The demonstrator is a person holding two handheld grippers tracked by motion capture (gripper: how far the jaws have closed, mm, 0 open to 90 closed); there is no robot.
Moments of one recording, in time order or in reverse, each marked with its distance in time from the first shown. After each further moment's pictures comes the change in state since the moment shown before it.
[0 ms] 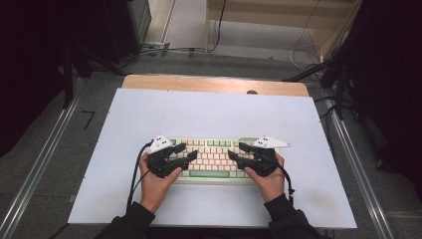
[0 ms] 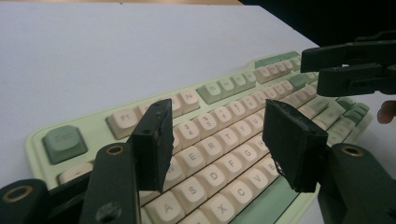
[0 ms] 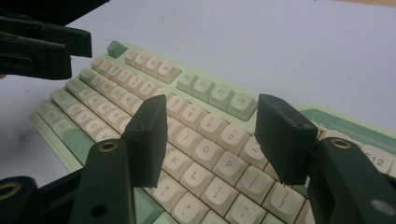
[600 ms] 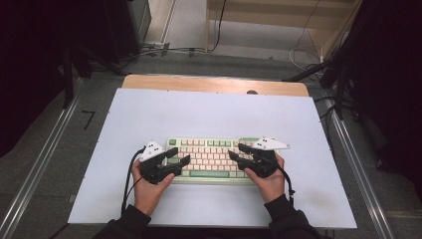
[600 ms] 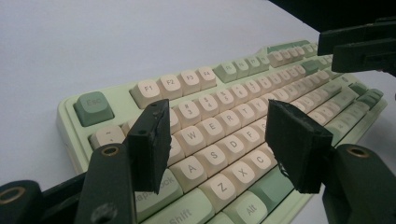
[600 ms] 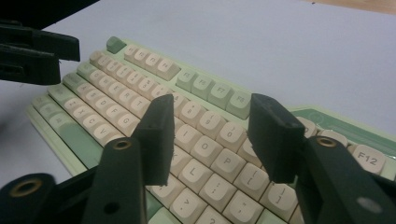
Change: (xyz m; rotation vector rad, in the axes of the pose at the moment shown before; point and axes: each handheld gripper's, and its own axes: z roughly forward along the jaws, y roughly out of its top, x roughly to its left) left arm 0.008 -0.019 -0.011 -0.006 0.025 0.016; right arm 0.003 -0.001 -0.002 -0.001 -0.018 -0.031
